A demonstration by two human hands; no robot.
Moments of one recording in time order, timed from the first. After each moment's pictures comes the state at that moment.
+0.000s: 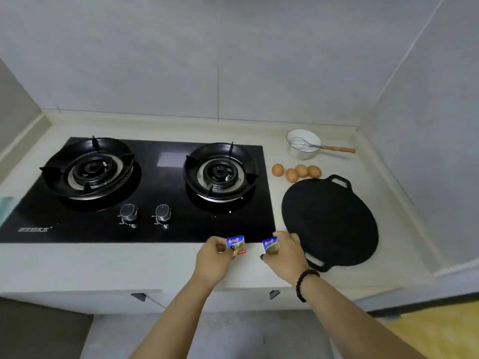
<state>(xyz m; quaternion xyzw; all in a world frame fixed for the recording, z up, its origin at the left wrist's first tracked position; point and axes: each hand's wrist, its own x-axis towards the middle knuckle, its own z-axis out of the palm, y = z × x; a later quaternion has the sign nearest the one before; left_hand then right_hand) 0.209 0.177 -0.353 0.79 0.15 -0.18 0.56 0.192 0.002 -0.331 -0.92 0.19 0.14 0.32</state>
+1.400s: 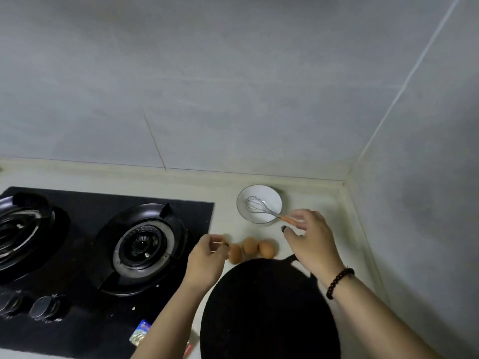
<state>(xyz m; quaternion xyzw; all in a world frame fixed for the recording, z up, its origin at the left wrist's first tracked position) 0.422 -0.075 -0.311 0.80 0.17 -0.10 0.56 0.431 -0.289 -0.268 -0.90 0.08 -0.04 0.43</state>
